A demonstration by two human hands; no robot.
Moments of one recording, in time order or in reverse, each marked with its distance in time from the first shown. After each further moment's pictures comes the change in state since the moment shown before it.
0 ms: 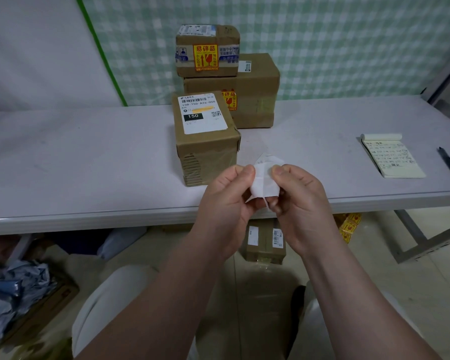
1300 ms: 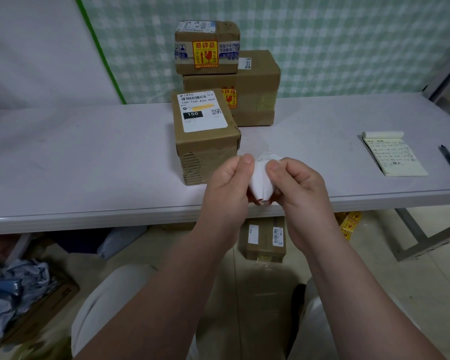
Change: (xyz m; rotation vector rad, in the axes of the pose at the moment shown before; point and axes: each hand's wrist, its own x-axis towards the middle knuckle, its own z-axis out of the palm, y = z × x) left_hand 0.006 0.003 0.002 0.324 0.120 0.073; right_hand 0.004 -0.004 0.003 -0.339 0.063 -0.061
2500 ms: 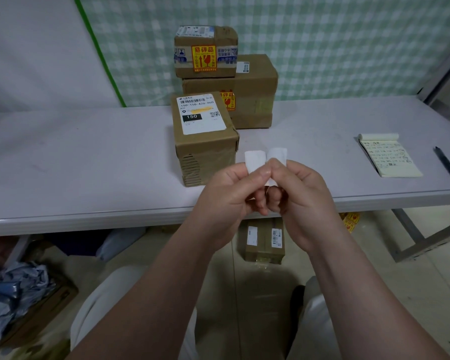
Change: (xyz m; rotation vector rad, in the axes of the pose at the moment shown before) left_hand -0.003 0.009 -0.008 -0.118 -0.308 -0.047; right_hand -0.005 -0.012 -0.003 0.209 -0.154 0.048
